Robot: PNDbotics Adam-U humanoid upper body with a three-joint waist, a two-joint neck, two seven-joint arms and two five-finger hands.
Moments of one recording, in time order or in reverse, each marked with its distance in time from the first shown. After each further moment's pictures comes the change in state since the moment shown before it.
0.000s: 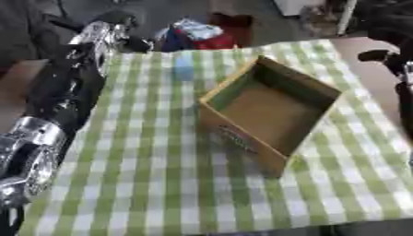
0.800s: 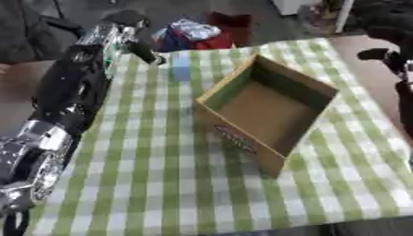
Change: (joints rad) left arm 0.014 -0.027 -0.013 -0.064 -0.080 -0.110 -0.046; right arm -0.009 0.000 0.001 0.000 0.000 0.000 0.005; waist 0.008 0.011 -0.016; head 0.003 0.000
